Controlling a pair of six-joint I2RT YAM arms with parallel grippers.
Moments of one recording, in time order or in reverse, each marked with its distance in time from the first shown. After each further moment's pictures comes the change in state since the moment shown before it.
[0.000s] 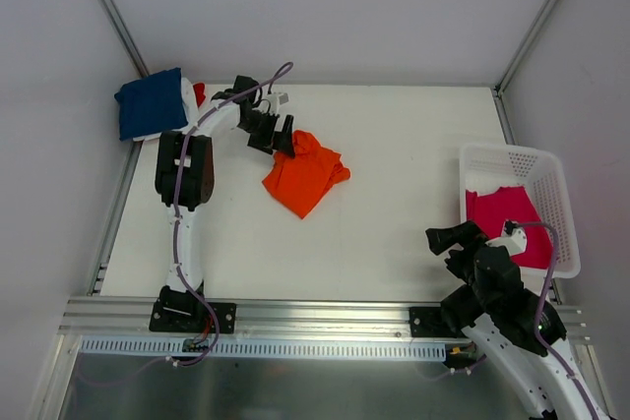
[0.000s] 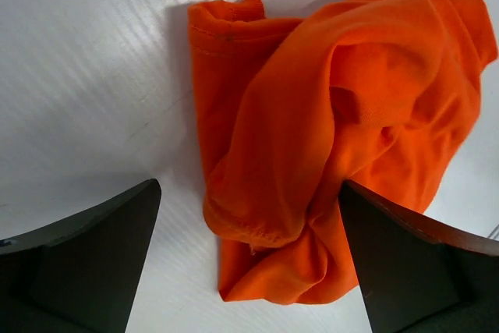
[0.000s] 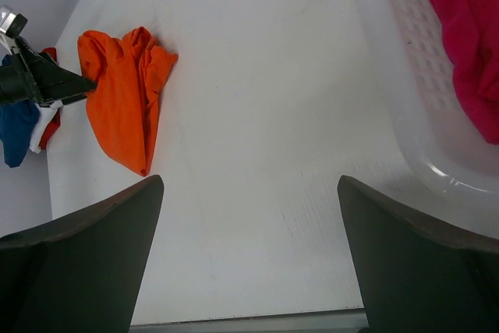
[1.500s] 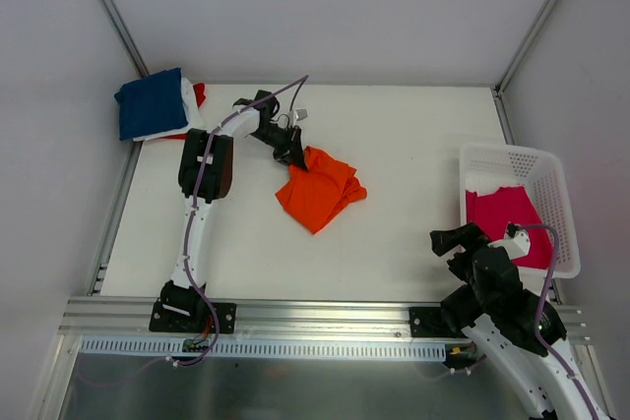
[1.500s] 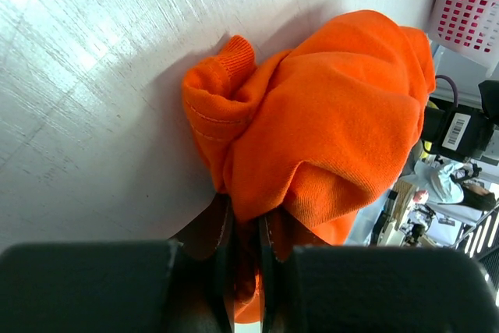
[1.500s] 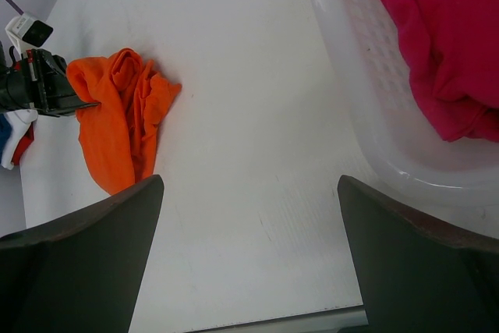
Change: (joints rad) left arm -0.073 0.227 0.185 -0.163 0.348 -0.086; right arm 0.000 -0.006 0.001 -0.053 0.052 0.006
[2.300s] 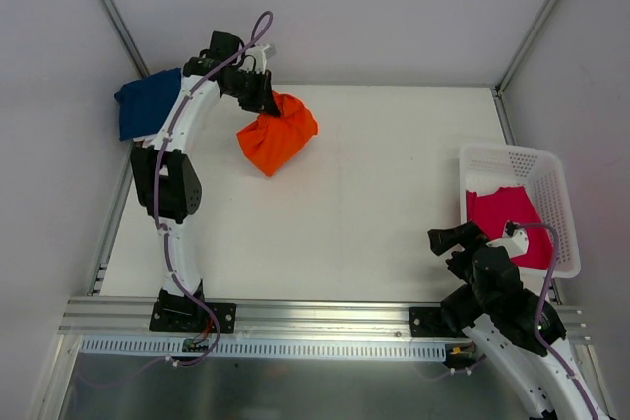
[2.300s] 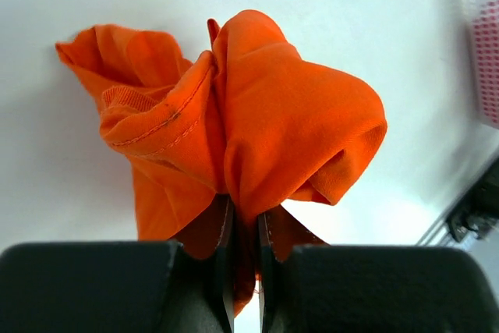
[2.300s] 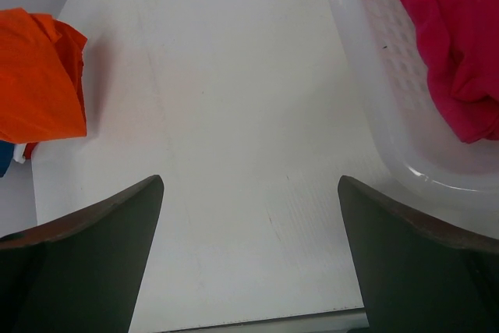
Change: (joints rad) left arm 0.083 -0.427 0.066 -0.020 -0.316 -0.005; right arm 0.000 0.000 -0.003 0.023 -0.018 -0.002
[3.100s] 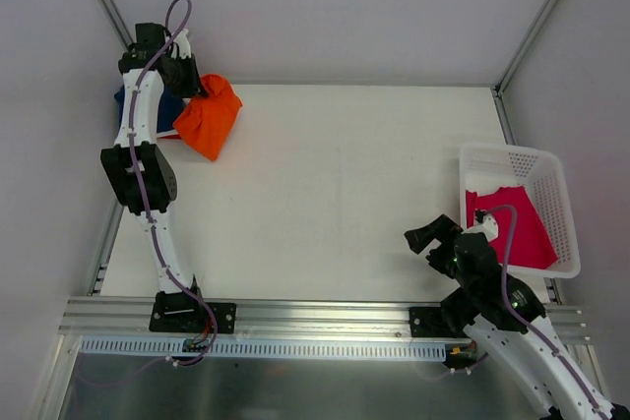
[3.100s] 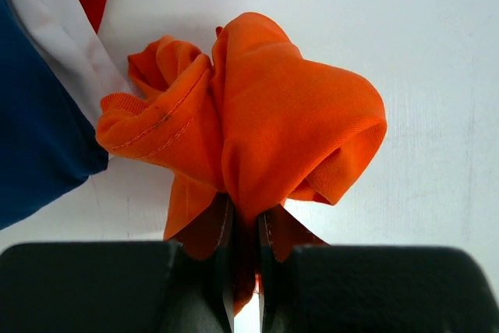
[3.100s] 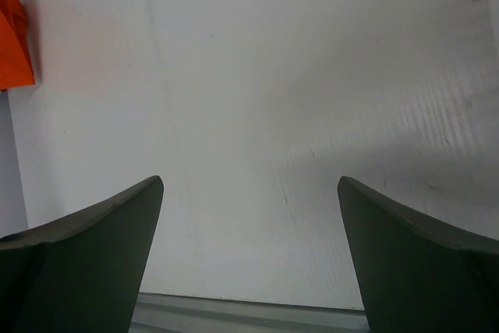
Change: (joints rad) left arm 0.316 0.079 0.141 -0.017 -0.256 0.014; right arm 0.000 0.133 -0.081 0.181 -0.171 -0.053
